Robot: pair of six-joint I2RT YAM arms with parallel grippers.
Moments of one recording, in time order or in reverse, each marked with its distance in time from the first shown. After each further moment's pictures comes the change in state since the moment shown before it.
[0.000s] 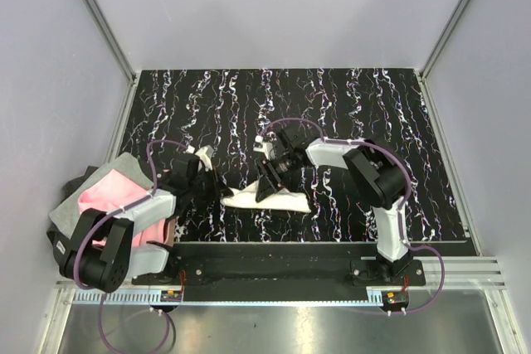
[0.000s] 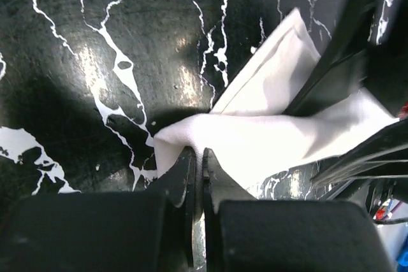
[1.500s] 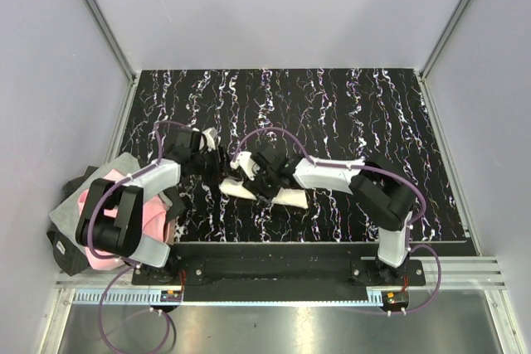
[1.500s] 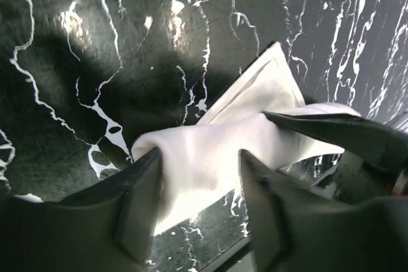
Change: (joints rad) left arm 0.061 0.240 0.317 -0.222 0.106 0.053; right arm 0.277 -0.188 -0.061 0.023 0.880 -0.306
